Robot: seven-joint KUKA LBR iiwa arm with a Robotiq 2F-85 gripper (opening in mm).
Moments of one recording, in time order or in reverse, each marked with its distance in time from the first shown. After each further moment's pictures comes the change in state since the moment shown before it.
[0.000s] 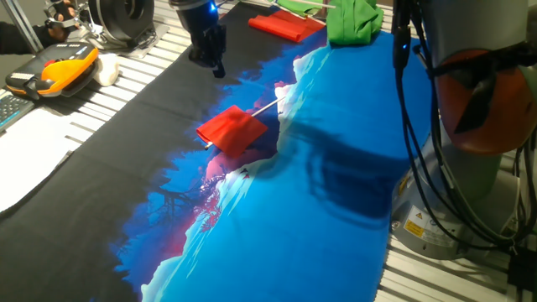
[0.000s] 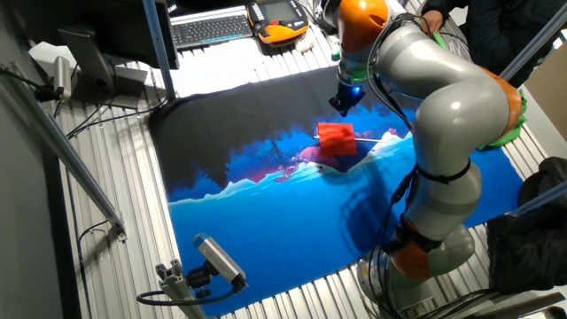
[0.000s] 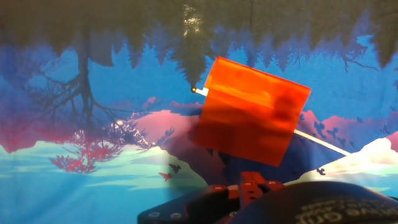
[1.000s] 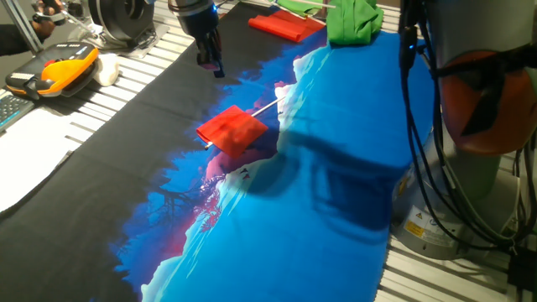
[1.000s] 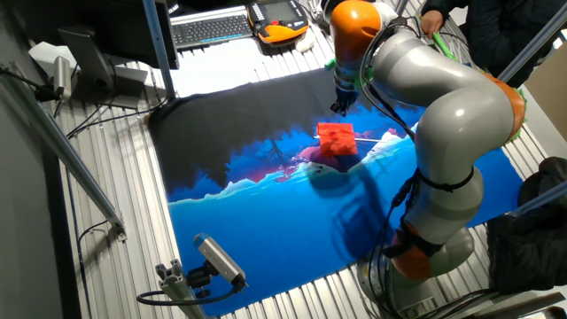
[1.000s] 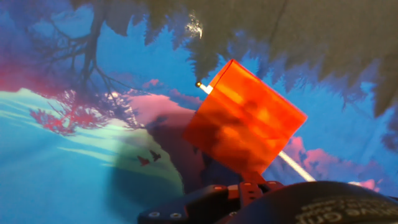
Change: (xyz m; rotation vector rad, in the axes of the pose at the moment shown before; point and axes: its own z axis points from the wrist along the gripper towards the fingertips) arm 0.000 0.000 0.000 0.109 -0.049 -0.293
